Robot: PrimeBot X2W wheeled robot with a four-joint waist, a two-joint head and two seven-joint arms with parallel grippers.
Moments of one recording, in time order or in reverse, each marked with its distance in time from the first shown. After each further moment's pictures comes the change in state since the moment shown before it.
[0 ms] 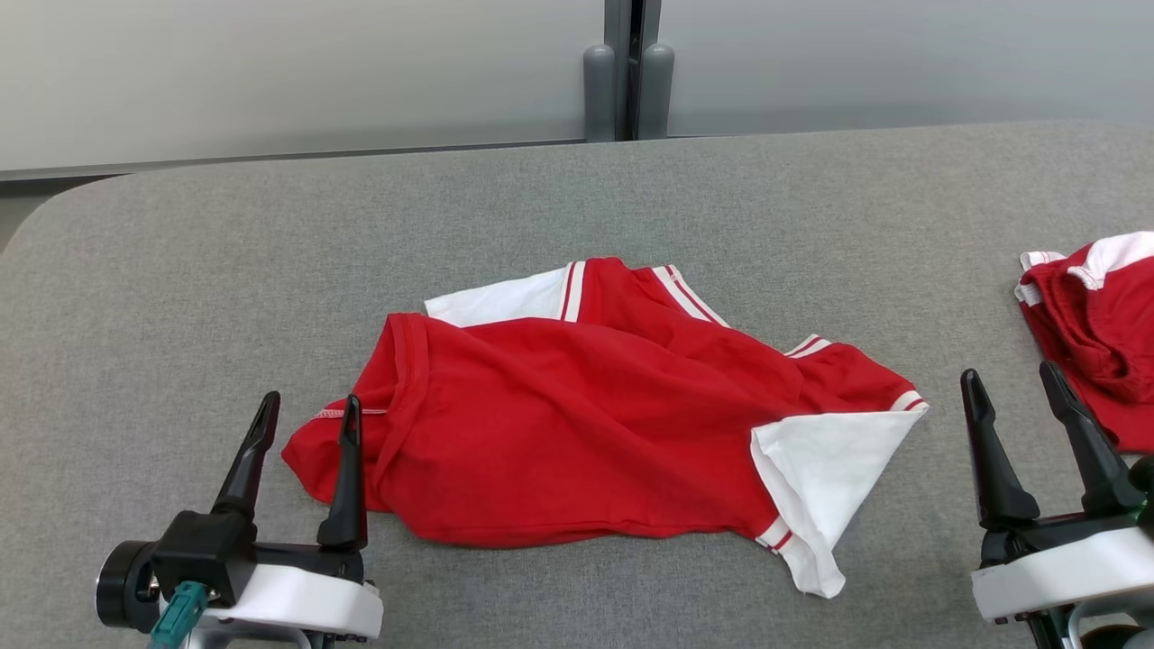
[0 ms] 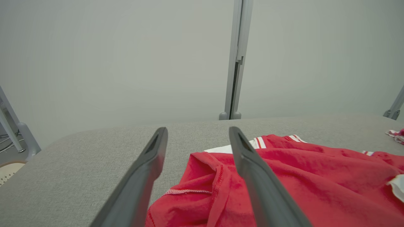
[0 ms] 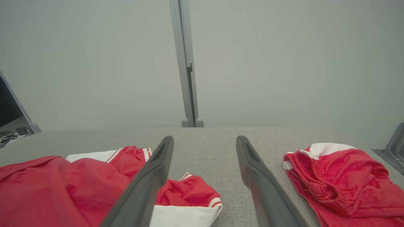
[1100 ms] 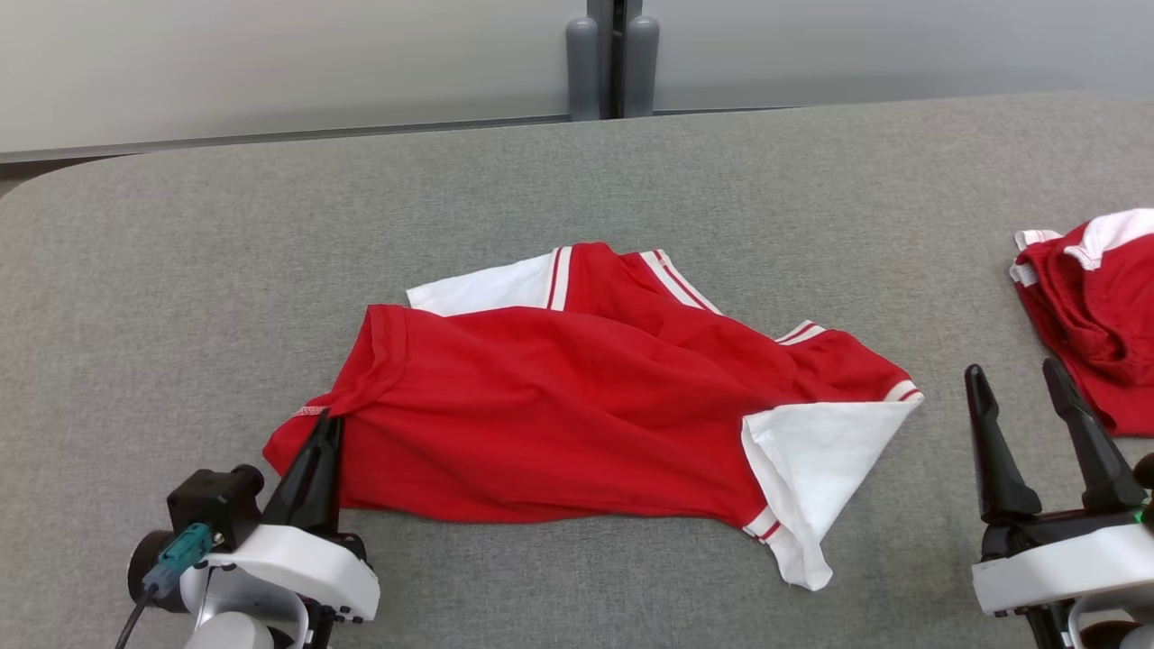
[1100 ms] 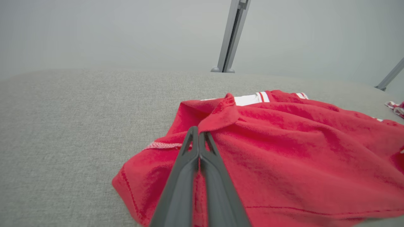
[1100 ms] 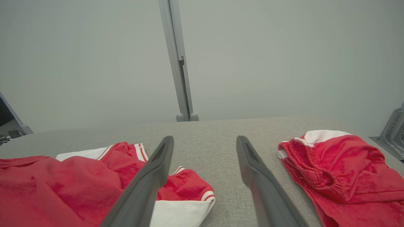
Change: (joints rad) left arm -0.128 -0.011 -0.026 0.321 -0.141 -0.129 0.053; right arm -0.013 0.013 -0.004 0.021 0.012 0.000 -0.012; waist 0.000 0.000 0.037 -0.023
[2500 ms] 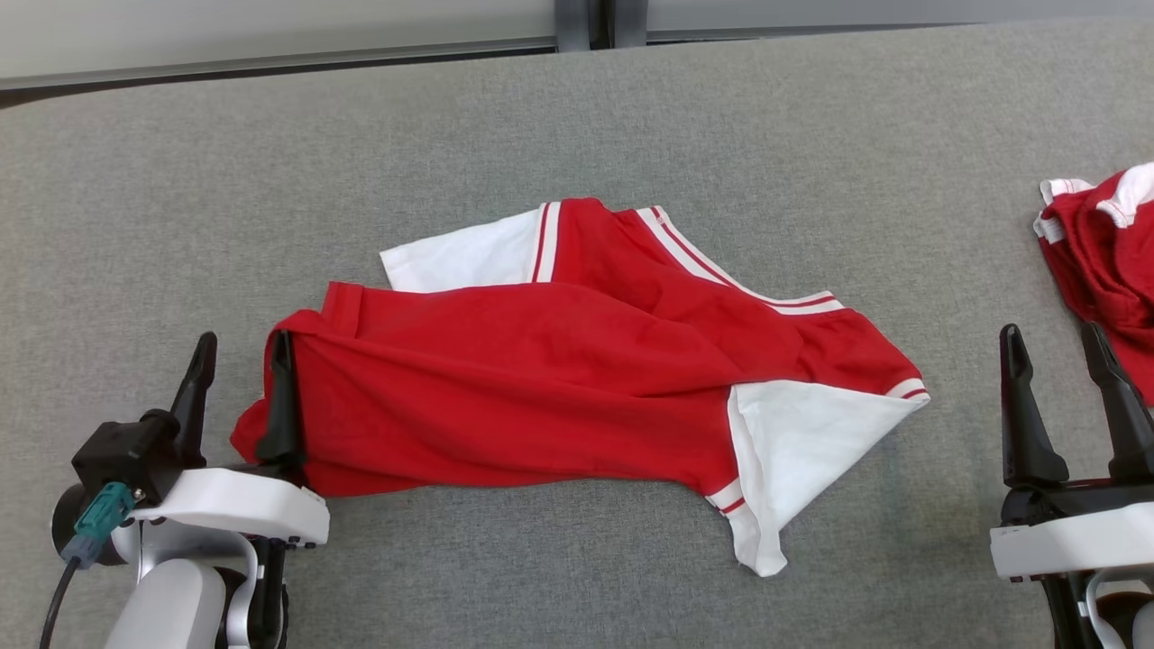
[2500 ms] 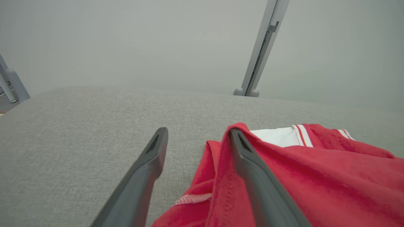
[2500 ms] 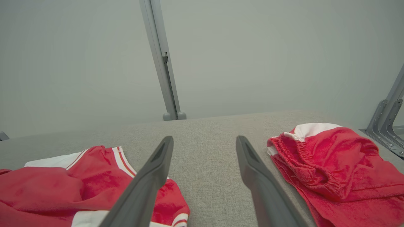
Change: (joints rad) left arm -0.057 0.031 0.080 -0.100 -0.036 0.098 -0.021; right arm -0.051 0.026 -0.051 0.007 -0.002 0.000 -0.042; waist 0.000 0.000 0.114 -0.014
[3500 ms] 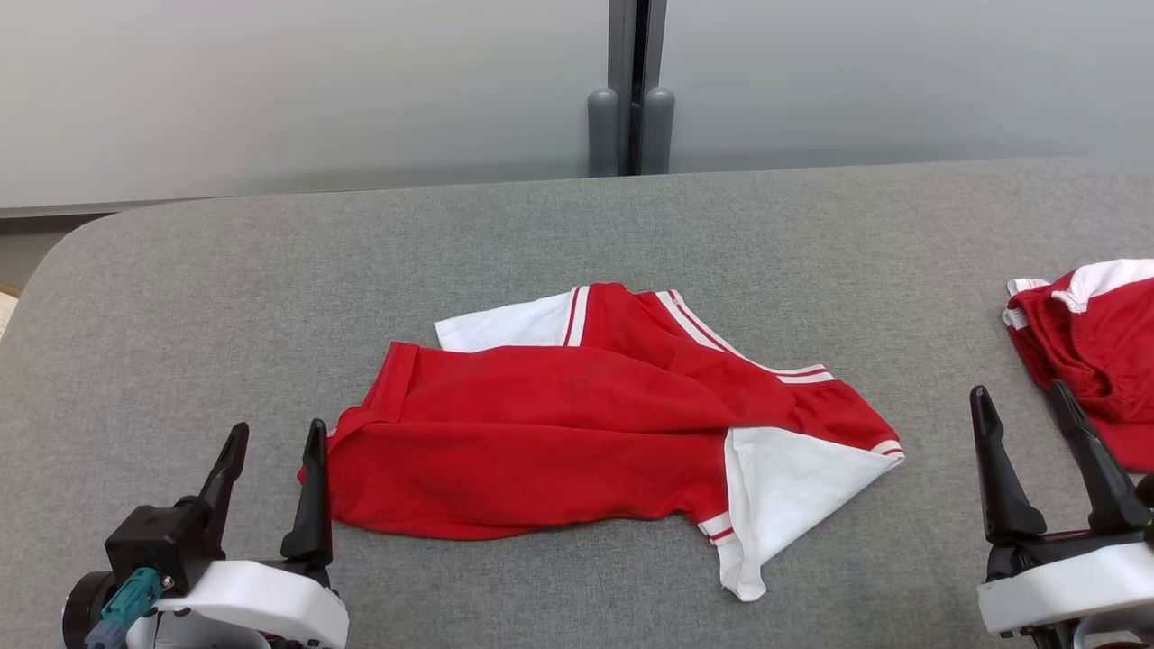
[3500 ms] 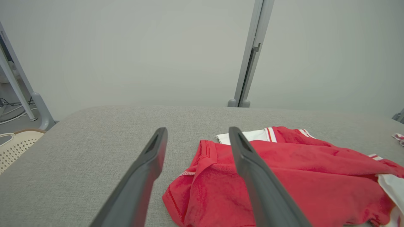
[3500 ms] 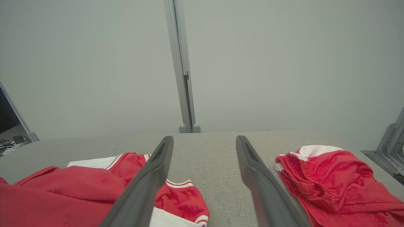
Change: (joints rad) left arm 0.227 0.041 -0.039 -0.269 0.047 0.081 0.123; right arm 0.093 -0.021 0.029 -0.026 -0.012 0.000 0.057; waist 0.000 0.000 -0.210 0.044
